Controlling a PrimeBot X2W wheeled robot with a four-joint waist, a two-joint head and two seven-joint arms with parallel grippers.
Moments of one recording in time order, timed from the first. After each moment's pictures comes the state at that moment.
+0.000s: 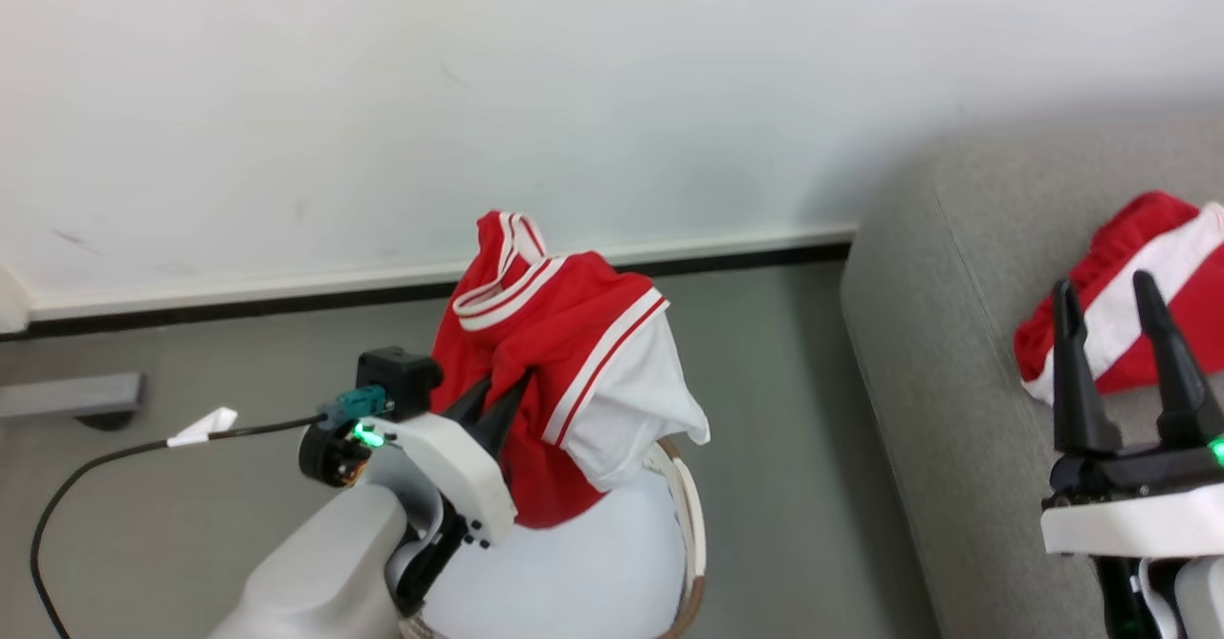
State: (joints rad) left arm -0.70 0.25 -0.84 0.80 -0.77 -0.13 -0.26; right arm -0.25 -0.19 0.07 0.07 0.44 0.13 -0.26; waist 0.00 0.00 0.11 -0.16
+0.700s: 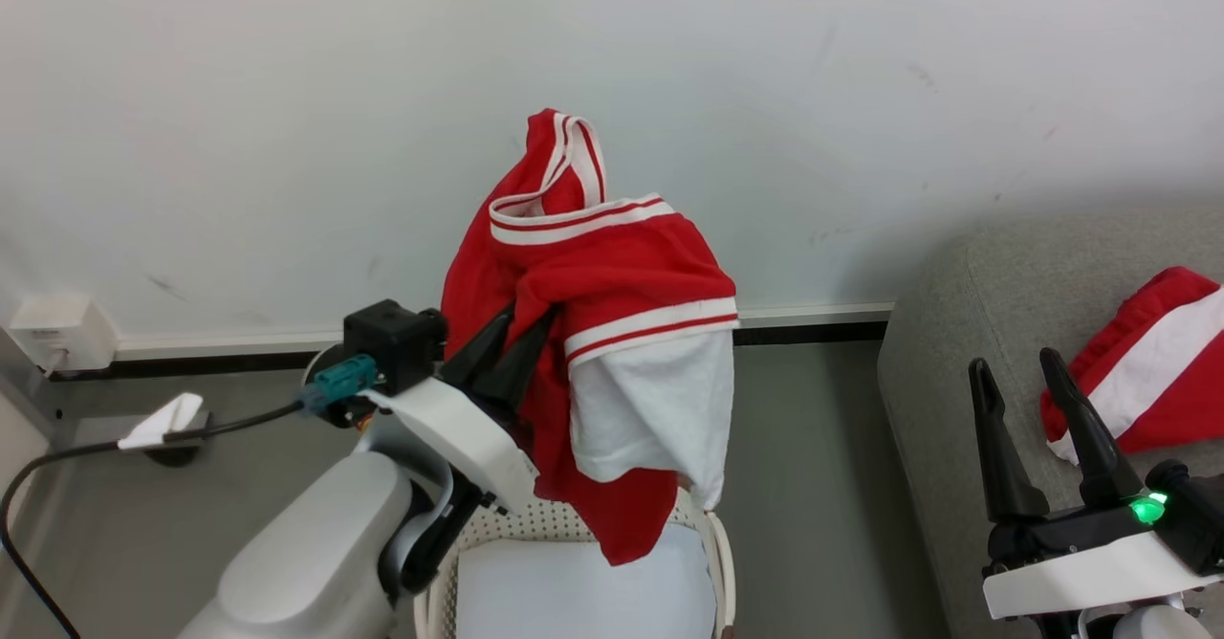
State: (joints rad) left arm -0.66 0.33 -0.75 0.38 -0.69 -0.03 -0.24; right arm -0.18 -0.19 0.19 0.13 0.48 0.13 -0.26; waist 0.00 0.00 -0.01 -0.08
